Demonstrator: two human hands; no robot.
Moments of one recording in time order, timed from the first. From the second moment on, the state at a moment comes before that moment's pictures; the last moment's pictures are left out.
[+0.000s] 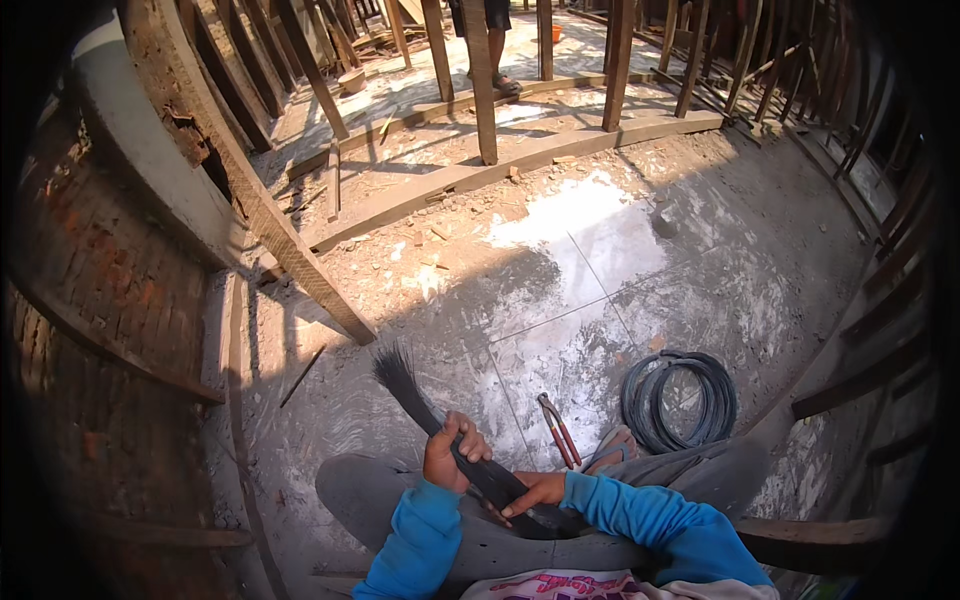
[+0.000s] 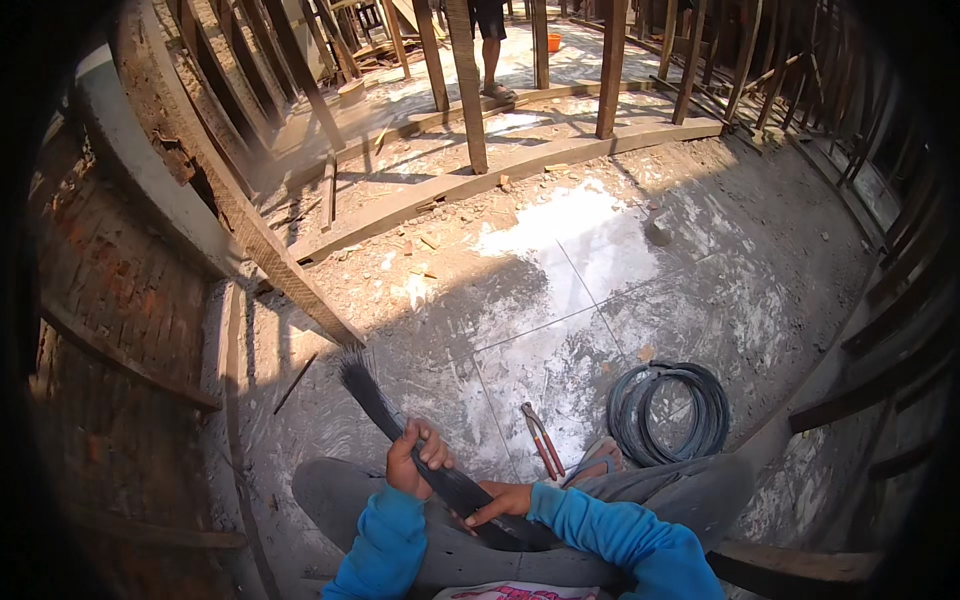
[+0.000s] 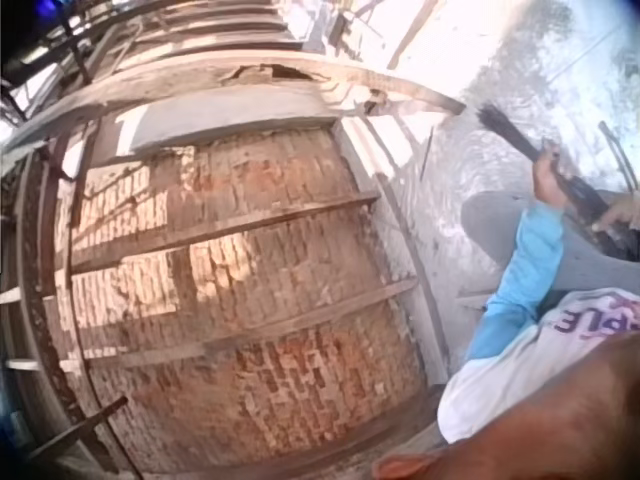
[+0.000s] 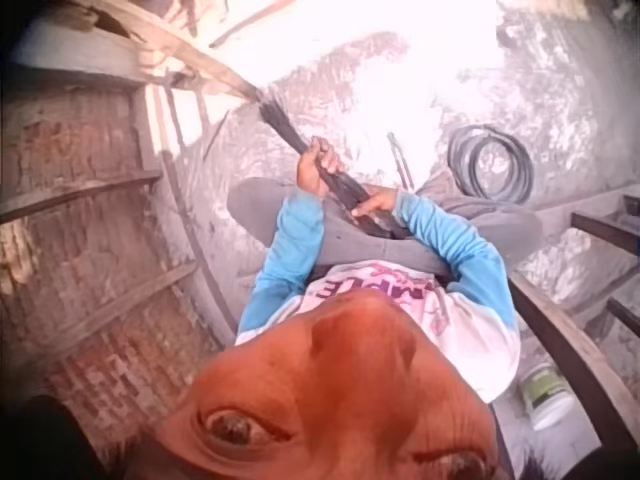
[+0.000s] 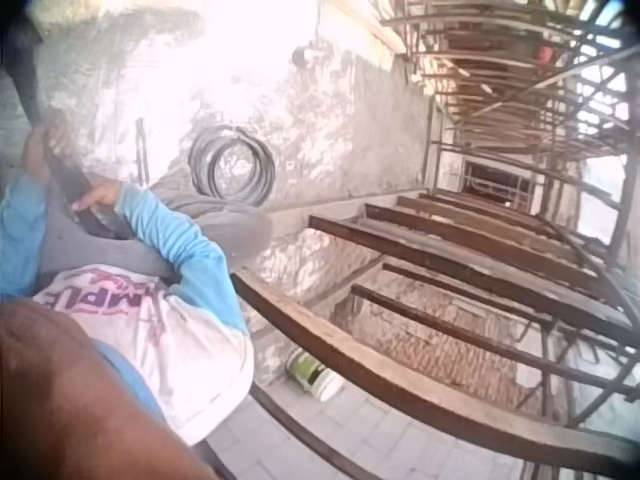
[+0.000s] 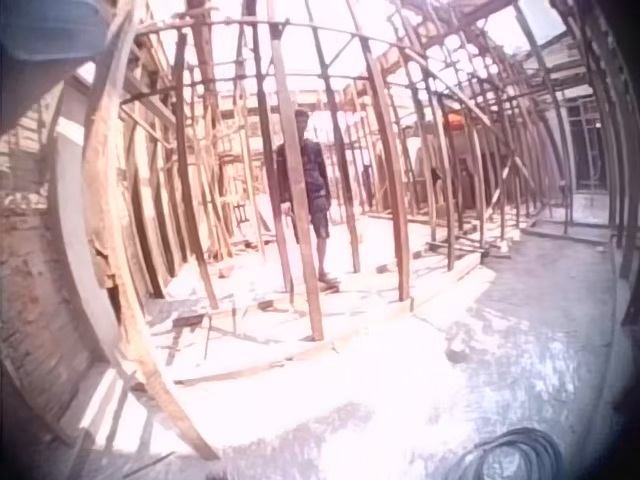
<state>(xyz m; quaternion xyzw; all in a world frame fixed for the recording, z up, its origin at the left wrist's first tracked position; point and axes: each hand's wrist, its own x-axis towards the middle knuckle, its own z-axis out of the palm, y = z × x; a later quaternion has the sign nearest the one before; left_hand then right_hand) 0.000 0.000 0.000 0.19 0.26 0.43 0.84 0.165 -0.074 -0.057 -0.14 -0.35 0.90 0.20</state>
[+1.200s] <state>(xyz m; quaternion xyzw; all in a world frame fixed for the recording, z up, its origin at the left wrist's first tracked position) -0.048 -0.007 0.034 0.25 0.29 0.44 0.81 0.118 -0.100 -0.052 -0.31 -0.49 0.79 0.18</state>
